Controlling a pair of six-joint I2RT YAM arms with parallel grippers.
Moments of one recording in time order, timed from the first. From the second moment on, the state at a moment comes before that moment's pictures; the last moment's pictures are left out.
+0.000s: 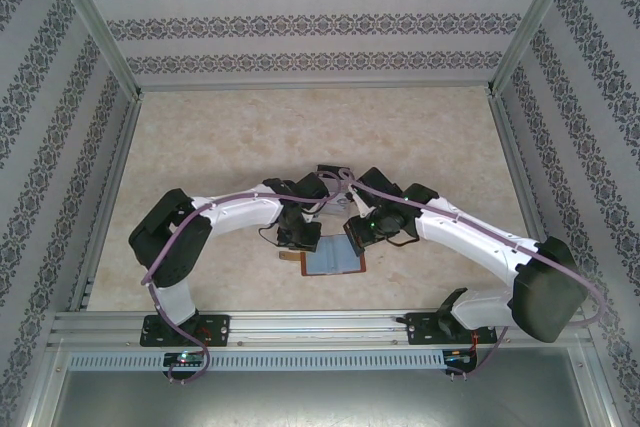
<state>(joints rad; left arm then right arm) -0.78 1.78 1.13 -0.76 0.26 -0.63 0.72 1.32 0.92 -0.82 -0.15 0.33</state>
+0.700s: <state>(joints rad) -0.71 1.58 0.94 -0.74 0.22 -0.65 0.59 1.47 1.22 -0.98 -0.21 -0.63</state>
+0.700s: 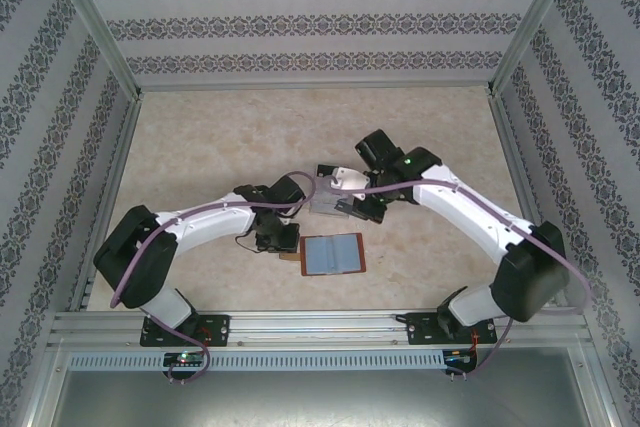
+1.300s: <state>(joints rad) -0.64 1.41 0.80 -0.74 0.21 -0.67 0.50 1.93 1.79 -1.19 -0.24 -0.81</state>
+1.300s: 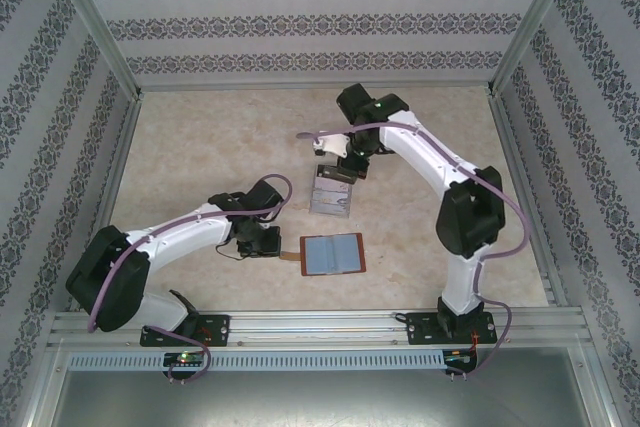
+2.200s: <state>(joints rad) -0.57 1.38 0.78 -0.76 0.21 -0.66 0.47 2.31 2.22 -1.40 -0.24 -0.86</state>
